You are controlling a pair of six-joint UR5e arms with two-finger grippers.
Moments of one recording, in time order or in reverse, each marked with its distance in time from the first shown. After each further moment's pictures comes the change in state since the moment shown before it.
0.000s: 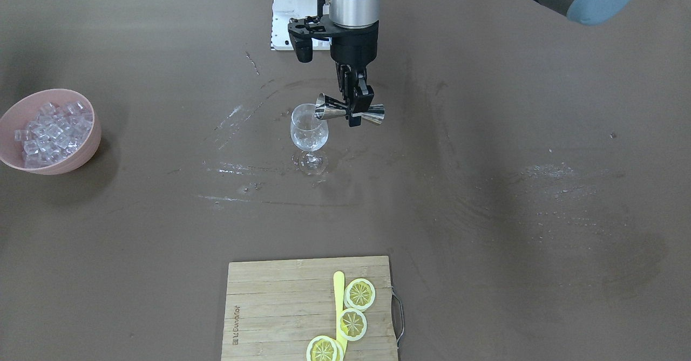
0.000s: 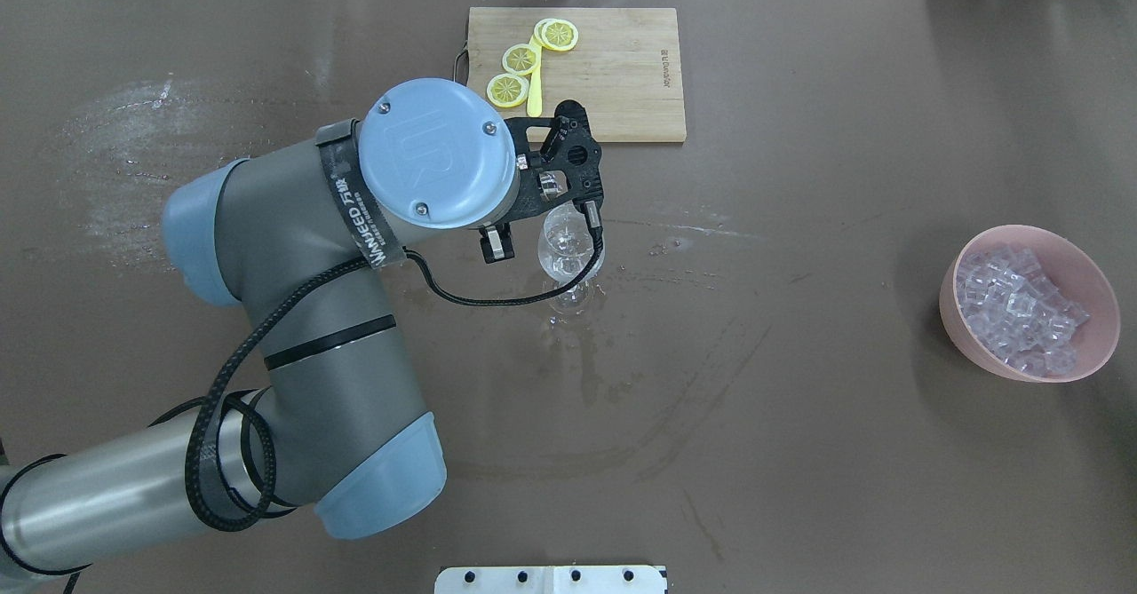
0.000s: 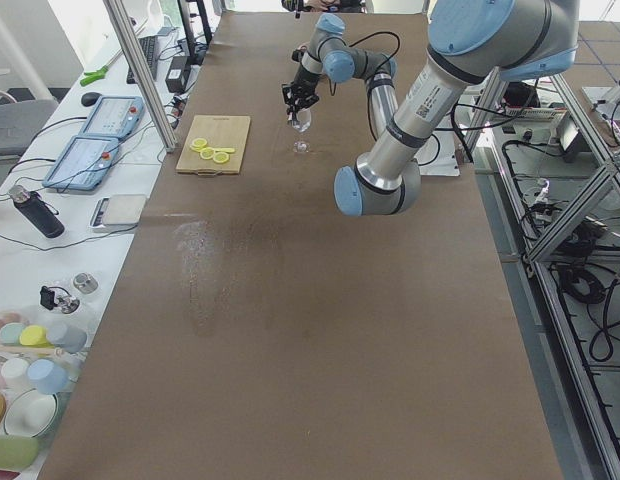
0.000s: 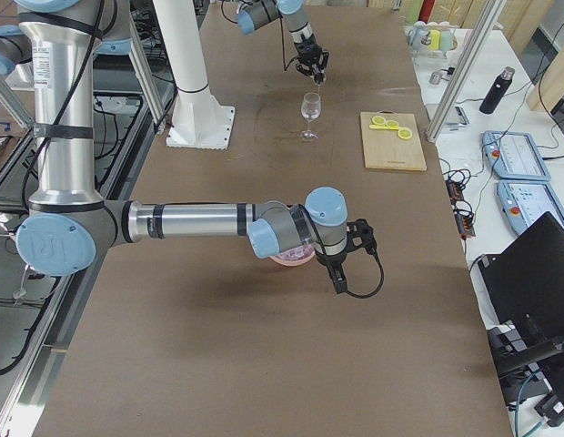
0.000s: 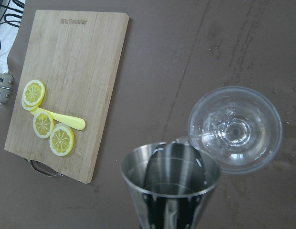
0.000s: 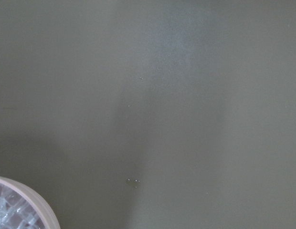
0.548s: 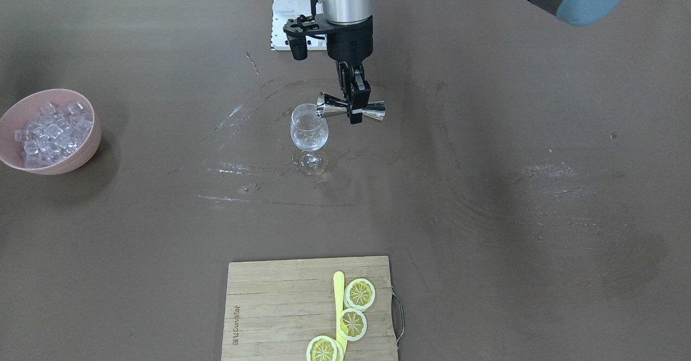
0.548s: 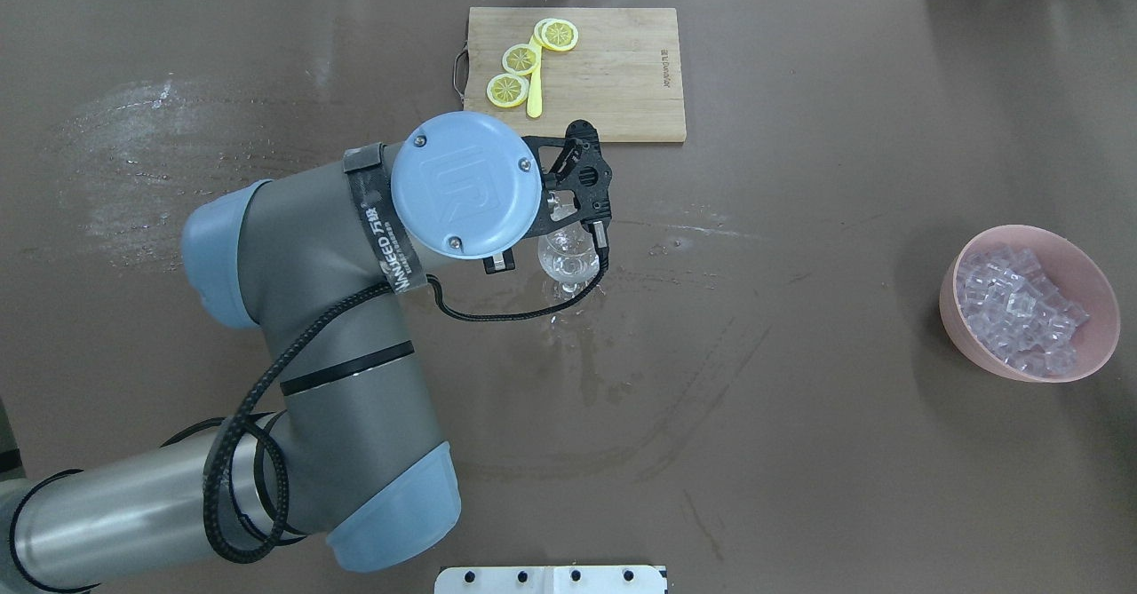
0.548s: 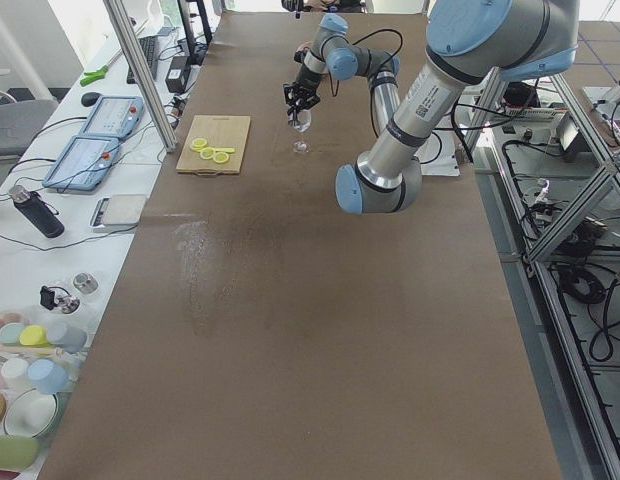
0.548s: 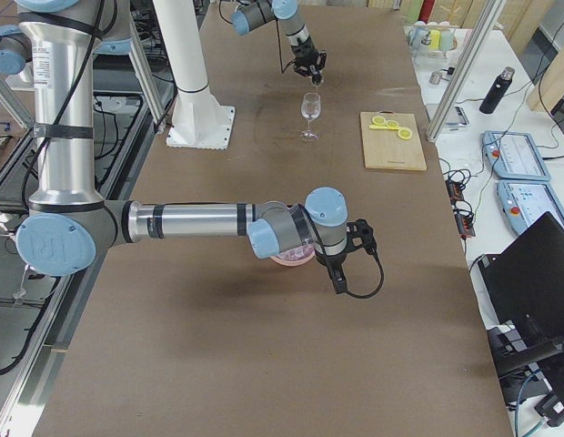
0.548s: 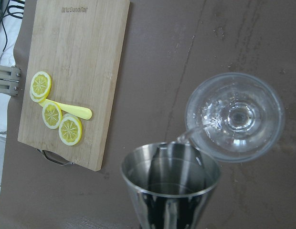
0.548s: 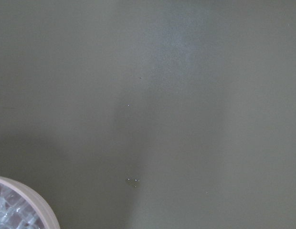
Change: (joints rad) left arm 0.042 -0.017 -0.002 0.064 0.080 0.005; right arm 0.000 0.000 -0.001 -0.001 0.000 0.000
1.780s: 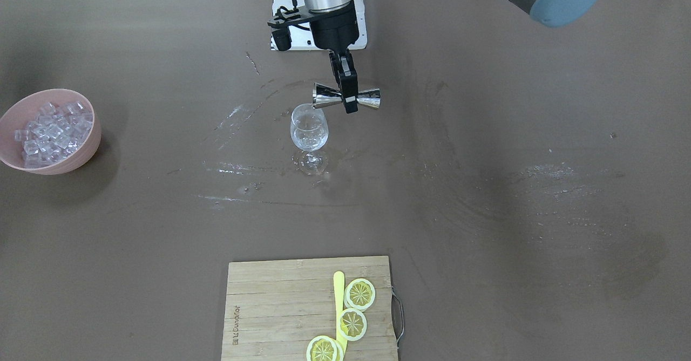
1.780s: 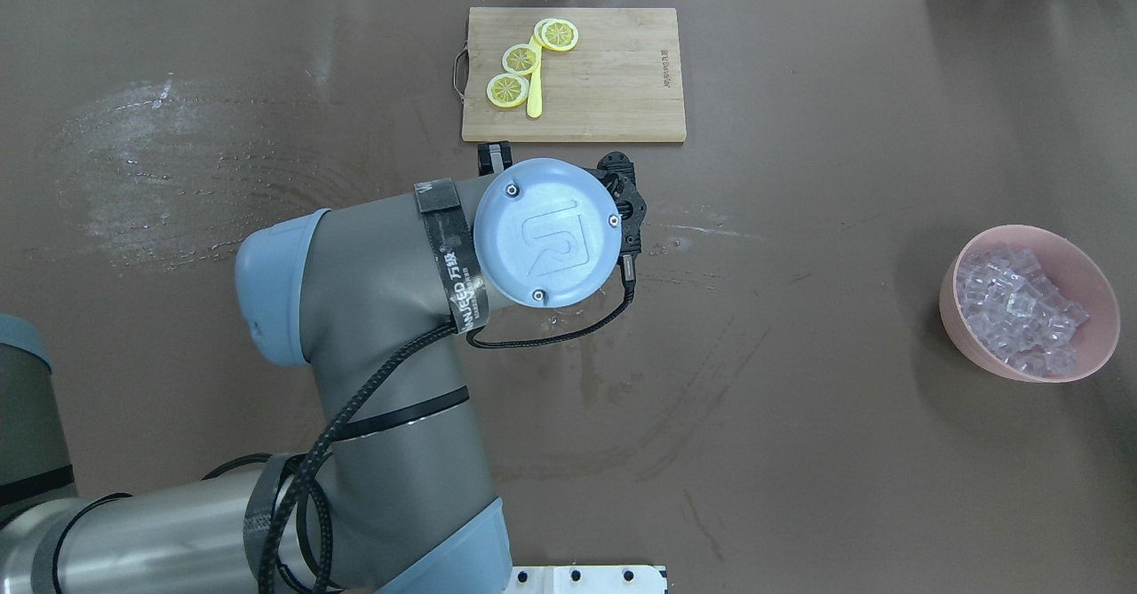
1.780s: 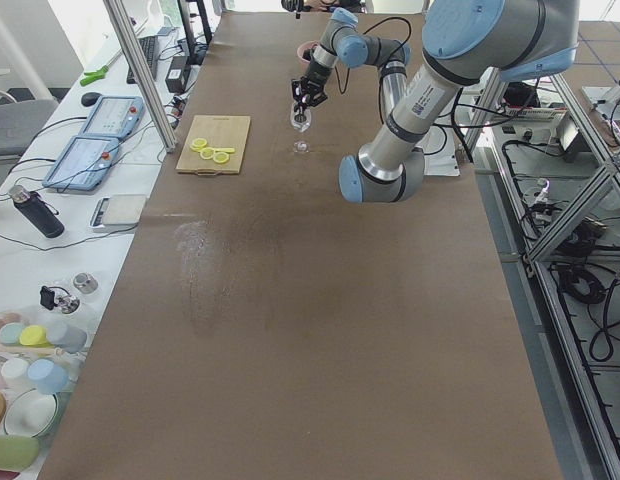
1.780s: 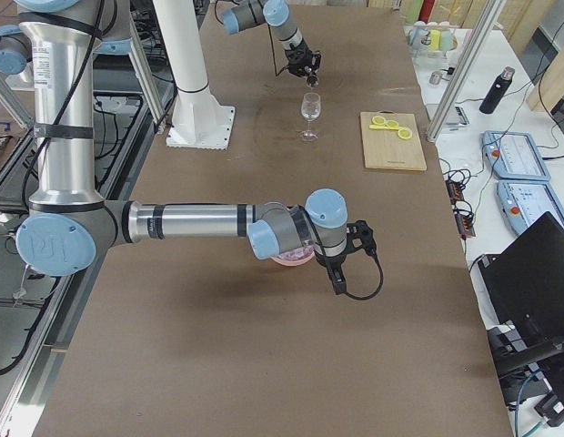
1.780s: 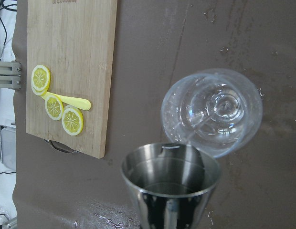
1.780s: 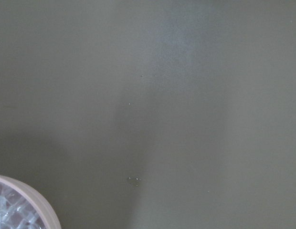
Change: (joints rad) left arm 0.062 -0.084 0.015 0.190 0.115 -0.001; right arm 0.000 0.001 -0.008 0.001 0.009 0.000
